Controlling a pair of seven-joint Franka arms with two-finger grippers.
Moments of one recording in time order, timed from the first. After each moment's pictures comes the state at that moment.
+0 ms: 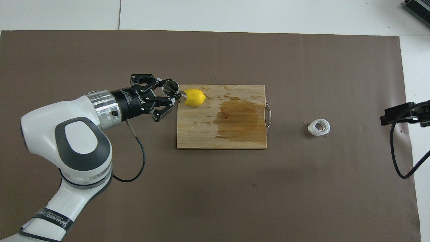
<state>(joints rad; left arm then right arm) -0.36 0.06 -0.08 -2.06 -1.38 2.59 -1.49 0.02 -0.05 -0.07 -1.60 0.01 1.49 0.01</state>
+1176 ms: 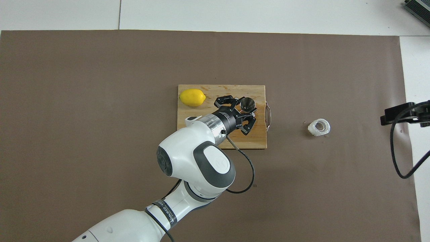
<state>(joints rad) -0.49 0.46 -0.43 -1.75 -1.48 3.17 -1.62 0.02 -0.05 -0.07 -1.60 0.01 1.49 0.01</state>
